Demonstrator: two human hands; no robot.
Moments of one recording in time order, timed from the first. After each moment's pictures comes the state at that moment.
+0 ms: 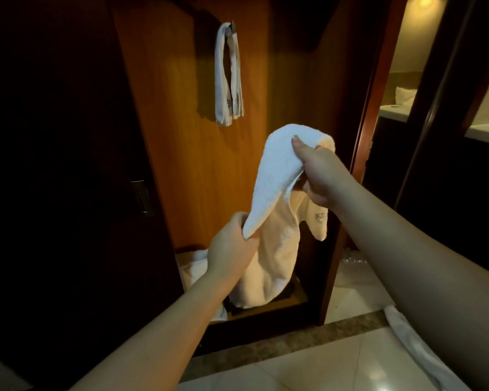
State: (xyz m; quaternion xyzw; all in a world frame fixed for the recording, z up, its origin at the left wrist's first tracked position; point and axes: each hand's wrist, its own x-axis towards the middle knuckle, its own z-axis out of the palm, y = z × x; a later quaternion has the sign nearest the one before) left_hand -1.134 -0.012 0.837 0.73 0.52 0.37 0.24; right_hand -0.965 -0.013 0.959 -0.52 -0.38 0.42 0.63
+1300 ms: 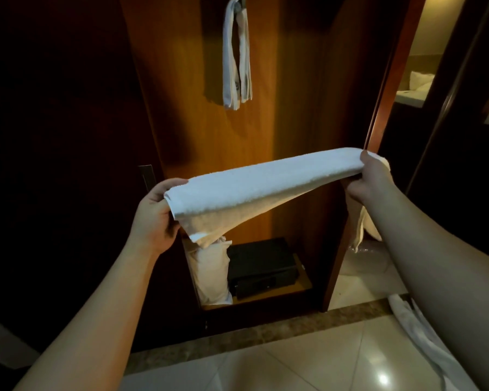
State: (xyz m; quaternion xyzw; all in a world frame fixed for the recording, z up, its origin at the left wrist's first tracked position) left_hand -1.251 0.020 0.872 0.50 0.33 0.59 0.54; right_hand -0.864 0.027 0.894 -0.47 -0.01 0.43 0.77
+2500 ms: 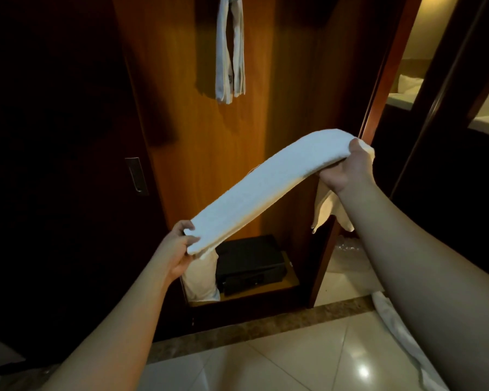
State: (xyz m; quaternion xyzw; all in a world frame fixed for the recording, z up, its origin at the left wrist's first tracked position) left_hand -1.225 0.050 0.771 0.37 0.49 0.43 0.66; right_hand -0.908 0.023 0.912 -0.31 -0.06 0.51 0.80
